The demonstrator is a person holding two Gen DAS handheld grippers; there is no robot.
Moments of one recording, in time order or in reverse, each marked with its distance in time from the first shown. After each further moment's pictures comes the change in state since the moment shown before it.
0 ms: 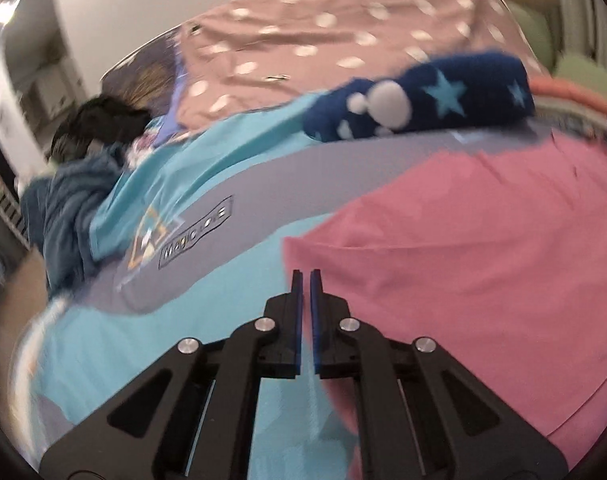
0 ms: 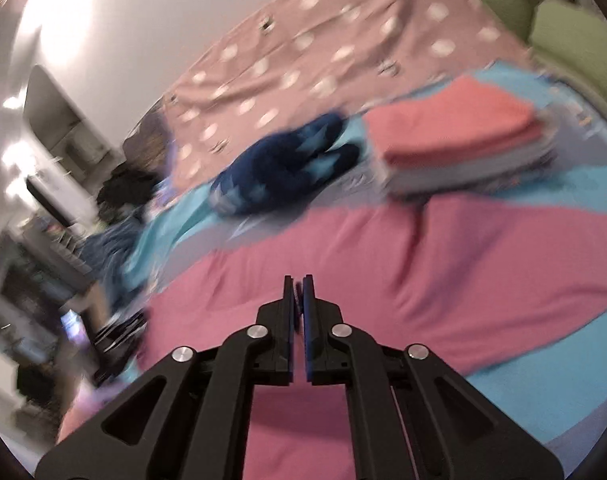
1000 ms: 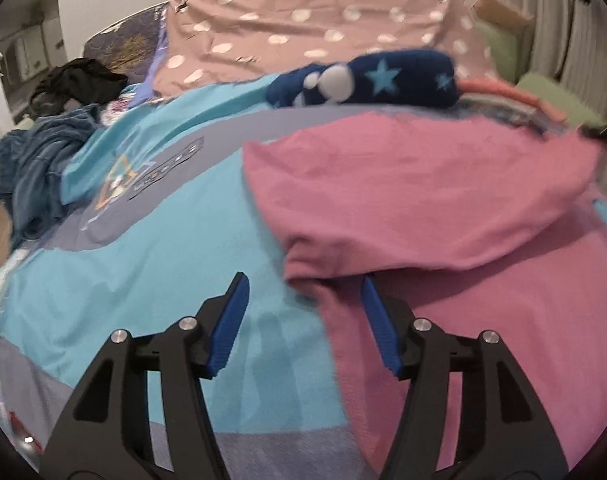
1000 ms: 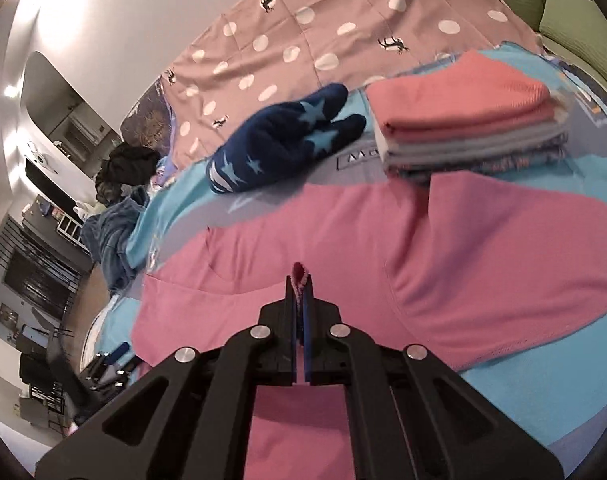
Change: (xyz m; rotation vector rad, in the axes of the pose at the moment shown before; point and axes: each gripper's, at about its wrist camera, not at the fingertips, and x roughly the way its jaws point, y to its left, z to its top) left arm -0.056 -0.008 -0.074 -0.047 0.058 -0.158; right arm 0.008 0.008 -0.008 -0.005 0.126 0.207
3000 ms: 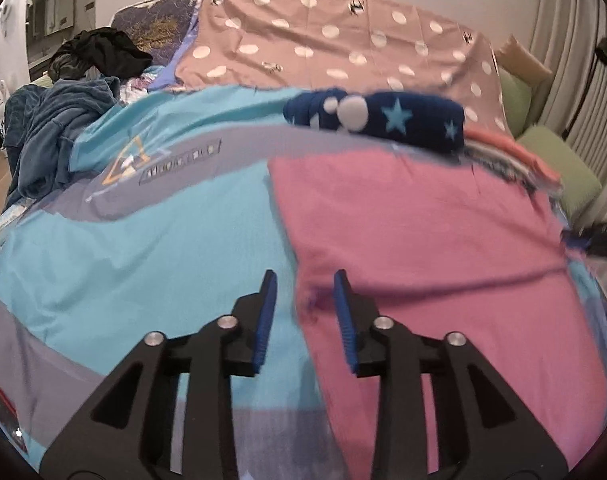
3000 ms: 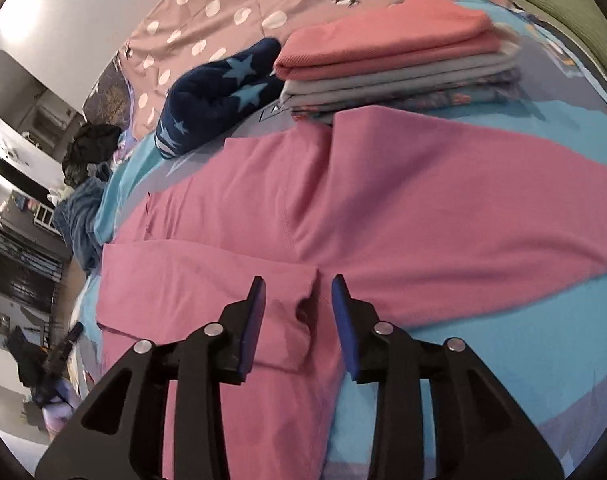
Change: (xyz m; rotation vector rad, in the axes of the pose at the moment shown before) left arm -0.041 0.022 0.018 -0.180 -0.055 -0.076; right arm 0.029 -0.060 -0.009 0.054 0.198 -0.119
